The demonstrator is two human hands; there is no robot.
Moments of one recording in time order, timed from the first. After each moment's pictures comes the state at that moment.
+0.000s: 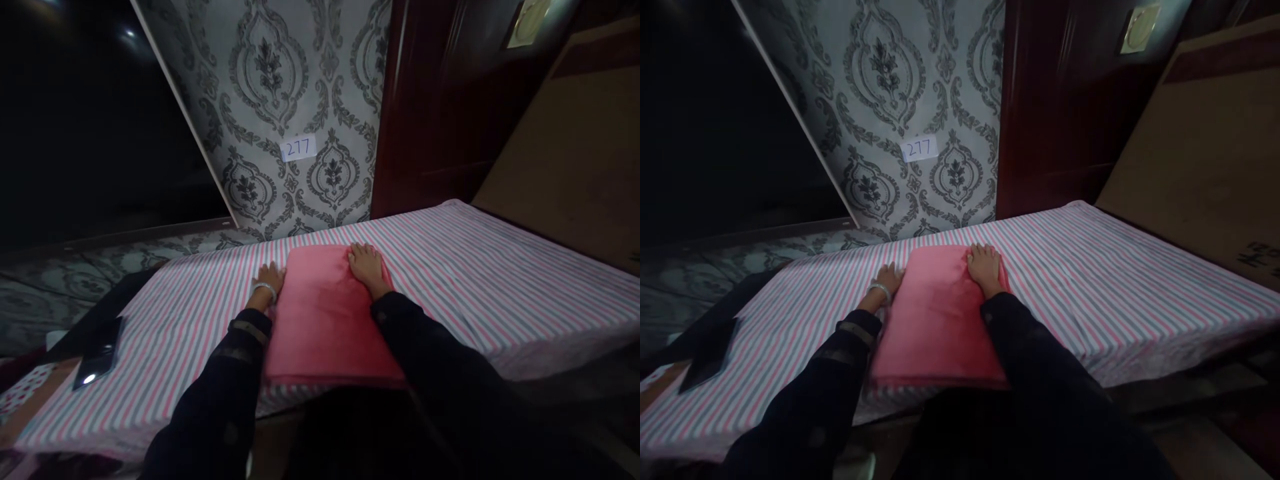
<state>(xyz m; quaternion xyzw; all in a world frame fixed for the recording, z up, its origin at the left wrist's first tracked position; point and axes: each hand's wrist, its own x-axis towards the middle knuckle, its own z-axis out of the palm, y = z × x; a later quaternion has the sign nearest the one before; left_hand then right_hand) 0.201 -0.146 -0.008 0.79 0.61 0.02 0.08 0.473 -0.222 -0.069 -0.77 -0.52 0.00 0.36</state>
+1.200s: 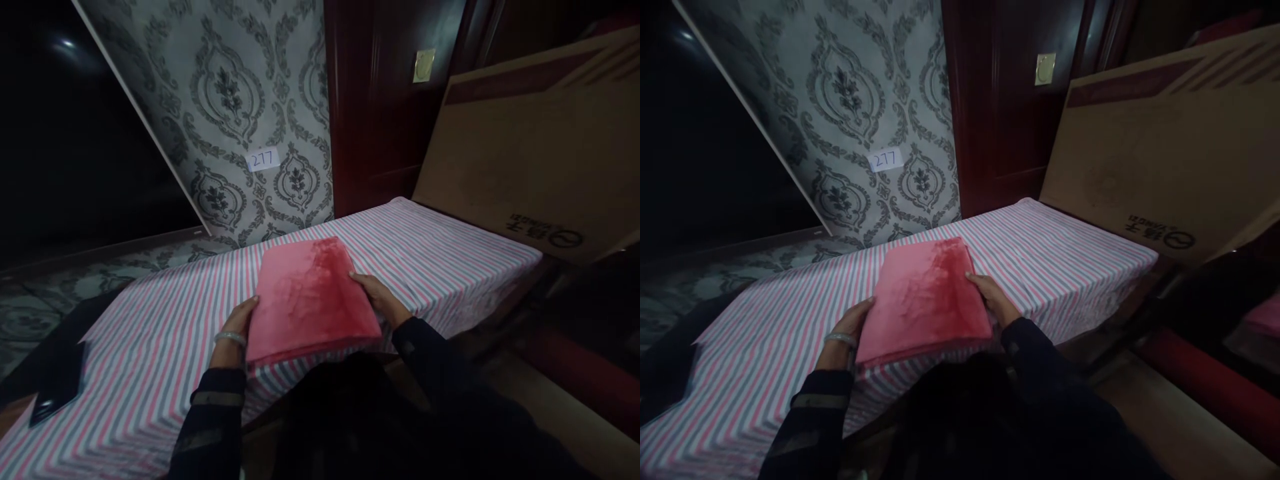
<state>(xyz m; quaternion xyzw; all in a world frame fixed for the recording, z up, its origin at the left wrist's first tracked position) 0.146 -0.236 -0.034 0.43 0.46 0.34 0.70 0.469 -0.386 -0.072 -0.53 -0.26 0.49 0.64</state>
